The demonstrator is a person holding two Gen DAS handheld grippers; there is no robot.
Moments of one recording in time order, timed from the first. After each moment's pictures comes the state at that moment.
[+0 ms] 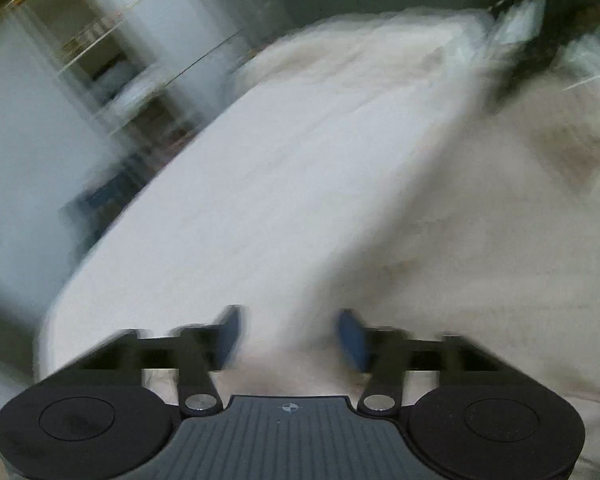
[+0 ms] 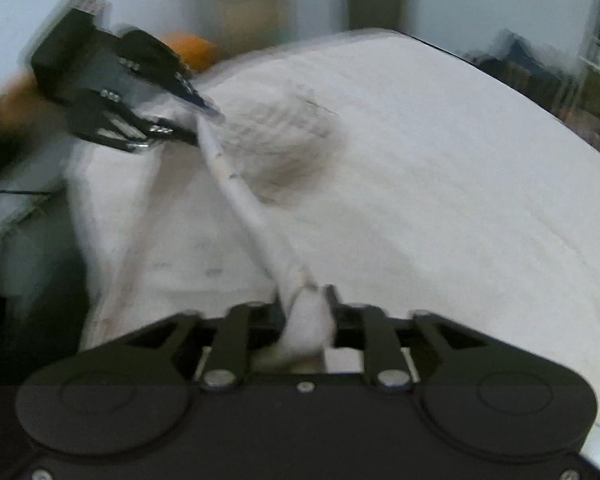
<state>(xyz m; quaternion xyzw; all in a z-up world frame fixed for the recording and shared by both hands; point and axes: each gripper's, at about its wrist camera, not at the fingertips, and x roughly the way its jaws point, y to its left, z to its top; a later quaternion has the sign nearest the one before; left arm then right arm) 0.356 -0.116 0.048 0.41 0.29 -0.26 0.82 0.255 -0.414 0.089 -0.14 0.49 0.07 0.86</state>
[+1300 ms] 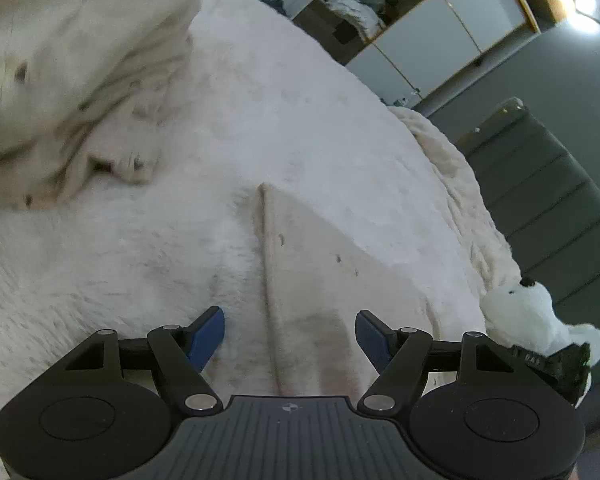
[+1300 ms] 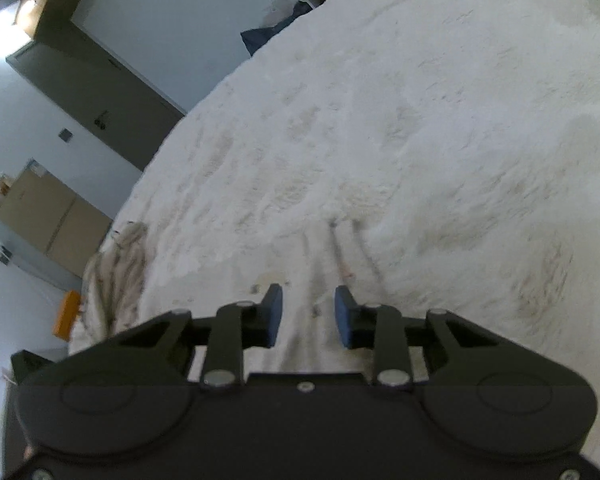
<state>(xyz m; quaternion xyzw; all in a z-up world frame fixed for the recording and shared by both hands) 0.370 -0.023 -0.189 -0.23 0.45 -0.30 0.81 0.213 -0.522 -0.170 0.36 0.36 0.02 0.86</state>
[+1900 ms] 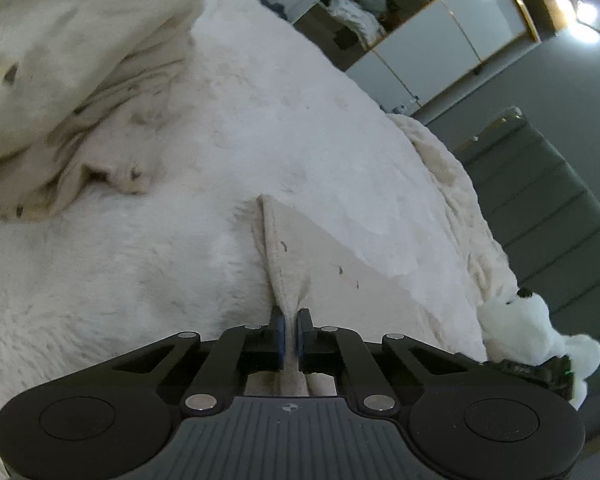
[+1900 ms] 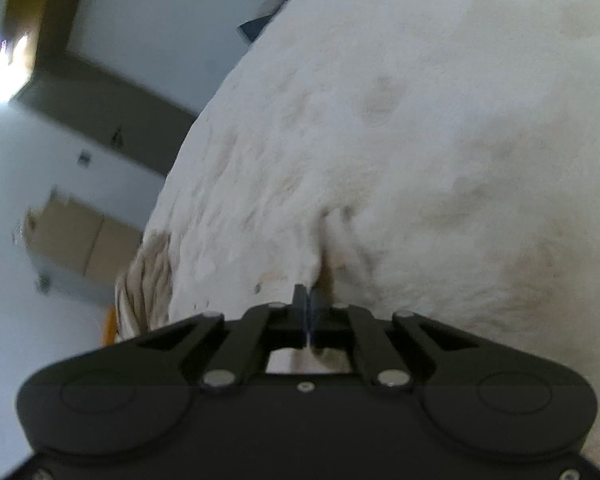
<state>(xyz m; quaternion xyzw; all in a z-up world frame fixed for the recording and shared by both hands) 0.382 -0.018 -0.194 -0.24 0.46 -0.30 0.80 0.206 -0.556 -0.201 0.45 0.36 0.01 0.81</state>
